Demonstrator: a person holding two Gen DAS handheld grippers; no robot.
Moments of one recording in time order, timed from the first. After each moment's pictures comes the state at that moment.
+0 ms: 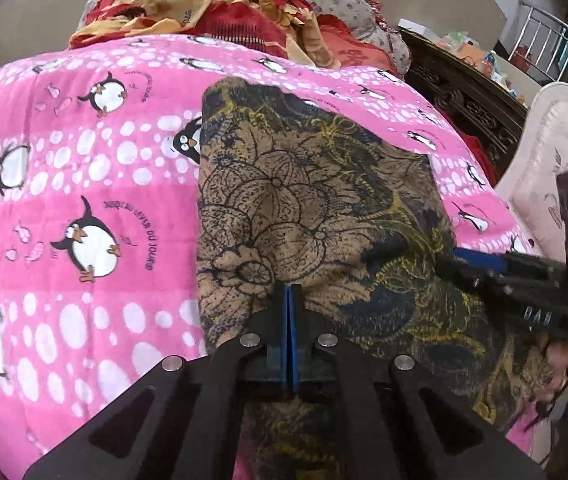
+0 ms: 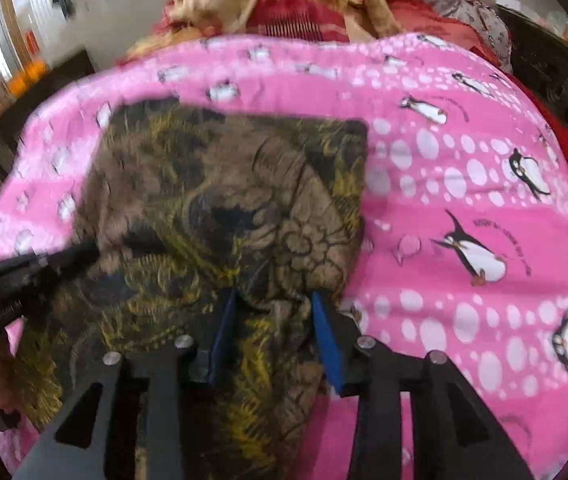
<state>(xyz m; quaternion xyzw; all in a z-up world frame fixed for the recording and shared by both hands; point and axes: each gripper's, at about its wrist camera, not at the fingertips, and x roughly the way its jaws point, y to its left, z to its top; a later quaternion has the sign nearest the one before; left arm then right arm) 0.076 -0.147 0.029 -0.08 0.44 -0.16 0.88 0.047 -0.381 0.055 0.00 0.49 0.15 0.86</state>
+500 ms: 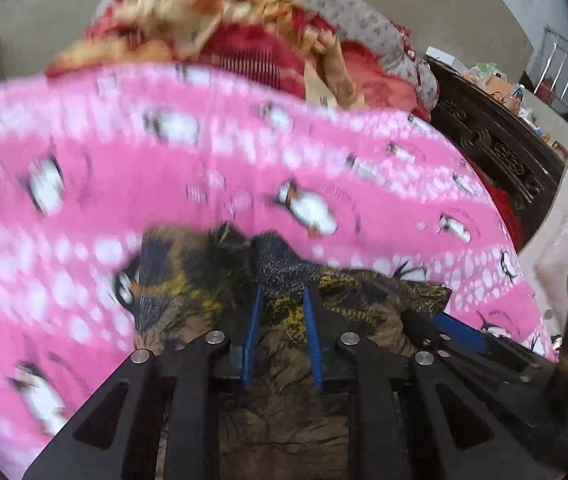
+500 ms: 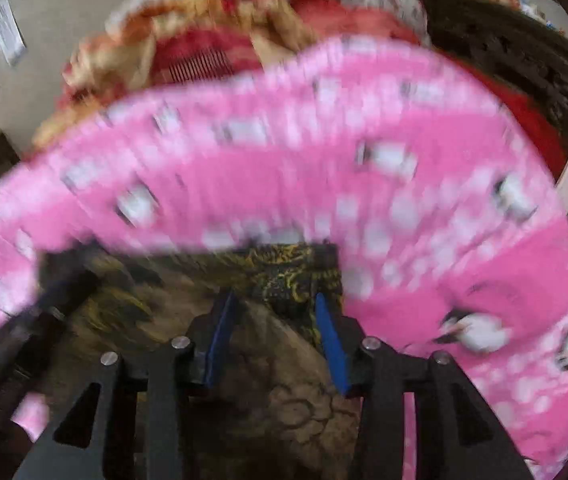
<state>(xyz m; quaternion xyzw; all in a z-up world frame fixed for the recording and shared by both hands) 0.176 -0.186 0.033 -0.13 0.41 -0.12 0.89 0.131 -0.364 0.045 0.07 0.47 -0.01 0.88</state>
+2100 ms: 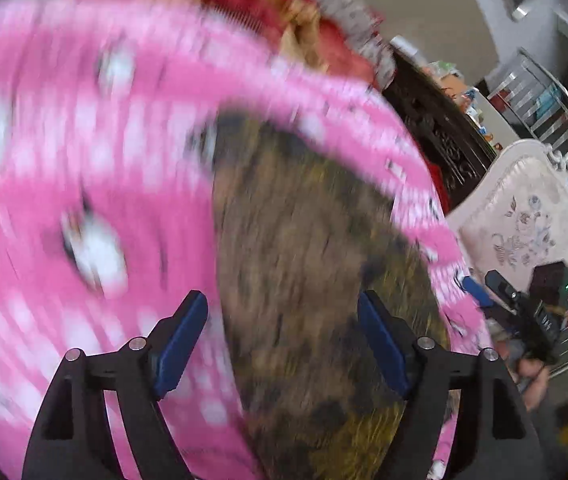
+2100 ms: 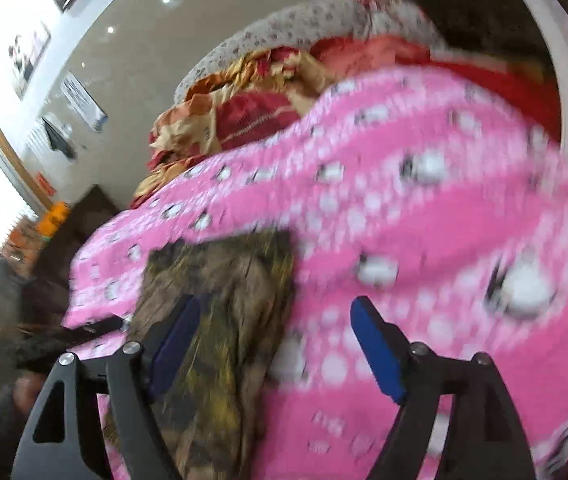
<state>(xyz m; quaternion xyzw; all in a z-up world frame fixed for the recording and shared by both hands) 0.092 -0.105 0.014 -0.23 0.49 -0.24 0.81 0.012 -0.492 0.080 0.23 0.37 0.17 0.89</state>
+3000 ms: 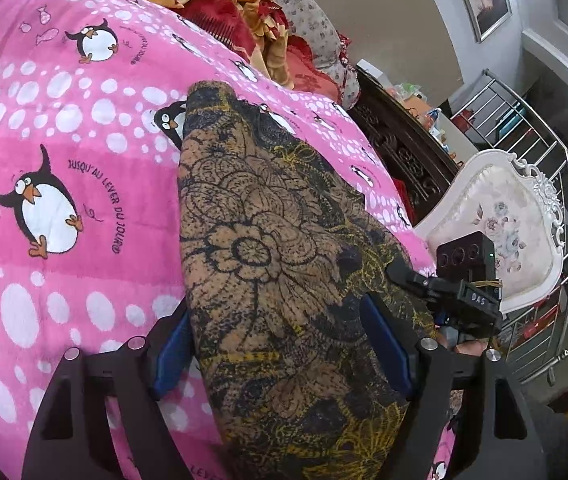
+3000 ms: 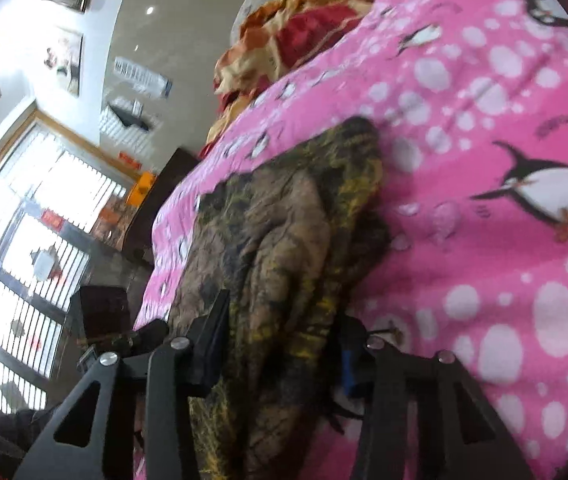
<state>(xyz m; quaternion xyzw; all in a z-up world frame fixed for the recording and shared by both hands) 0.080 -0.114 0.003 -0.25 0.40 -0.29 0.83 0.096 -0.440 -0.005 0.30 0.43 0.35 0.78</state>
